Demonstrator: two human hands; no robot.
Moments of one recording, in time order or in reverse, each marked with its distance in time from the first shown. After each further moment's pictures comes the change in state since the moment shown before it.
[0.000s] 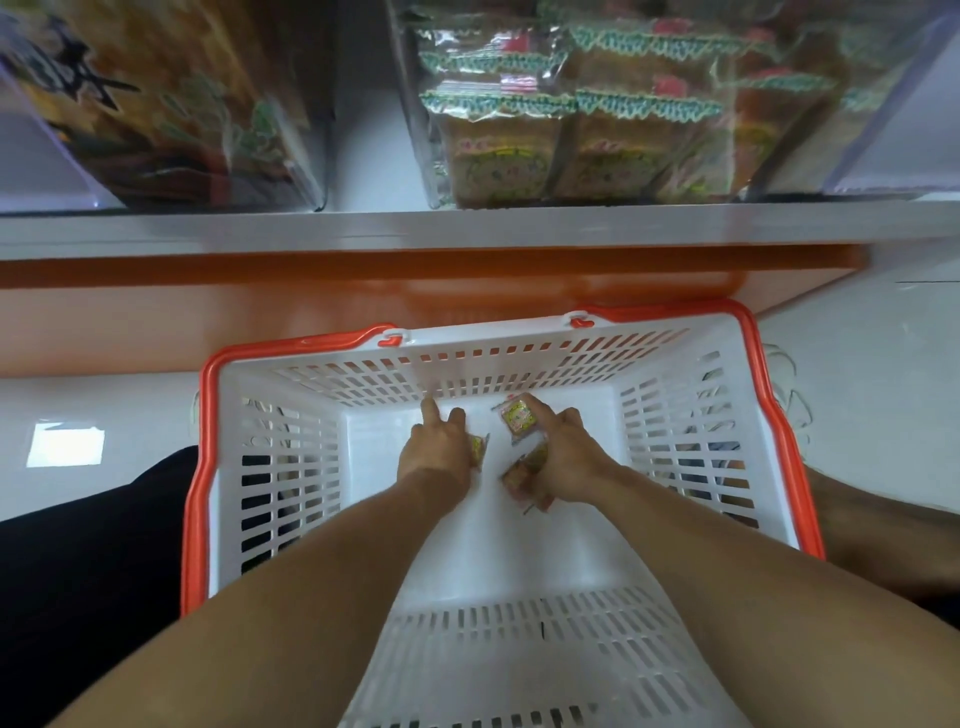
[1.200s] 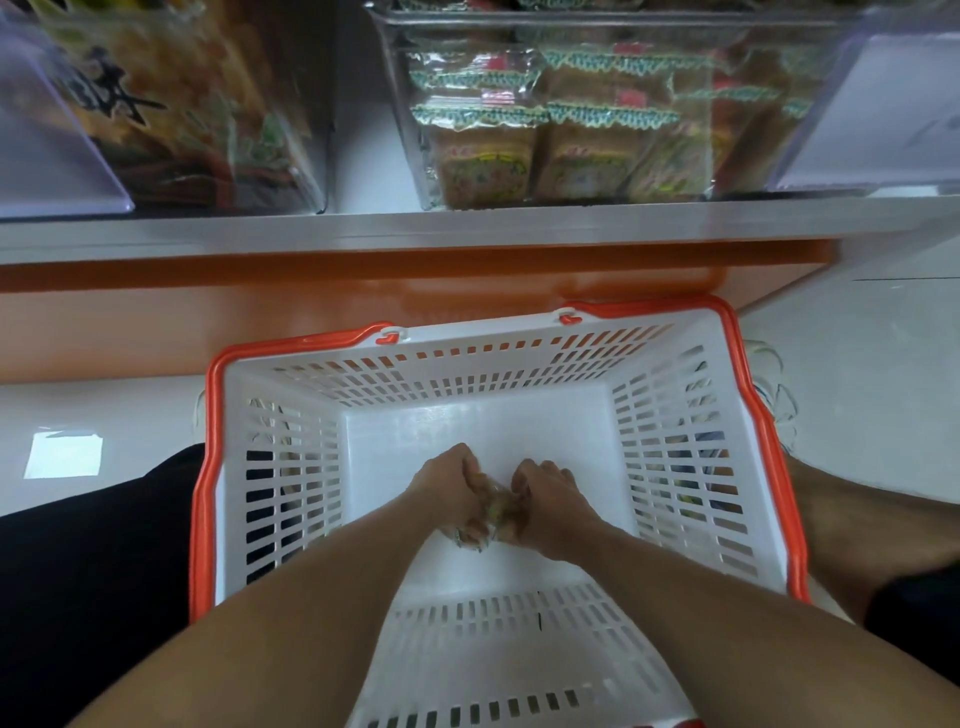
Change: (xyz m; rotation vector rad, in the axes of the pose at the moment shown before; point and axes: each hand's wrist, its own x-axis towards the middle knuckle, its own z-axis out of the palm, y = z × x) left_hand -0.024 -0.006 0.018 -0.545 -0.275 -0.078; right_hand -0.020 0.042 0.058 -0.279 0.051 -0.125
